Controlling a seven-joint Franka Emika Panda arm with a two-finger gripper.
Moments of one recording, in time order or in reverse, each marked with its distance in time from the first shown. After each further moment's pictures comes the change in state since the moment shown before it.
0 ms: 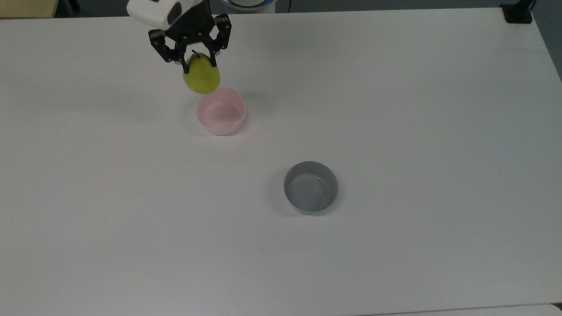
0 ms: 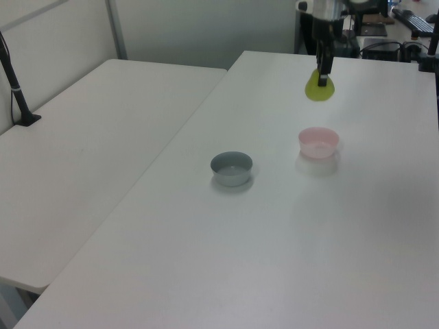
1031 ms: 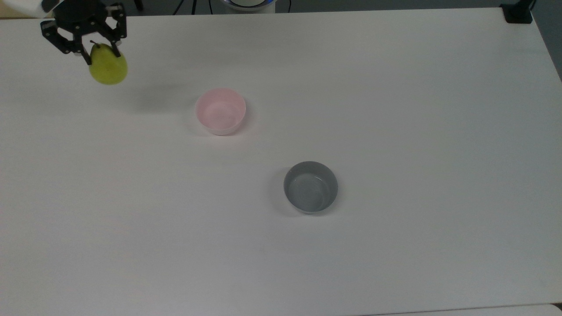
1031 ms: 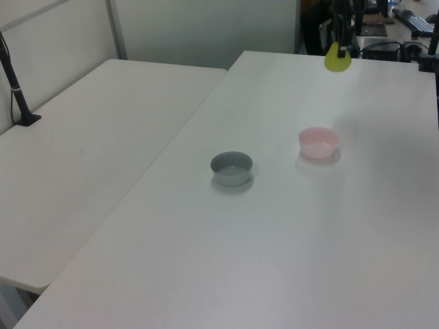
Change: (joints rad) arm -0.287 0.101 -0.026 0.124 0.000 -0.029 -0.370
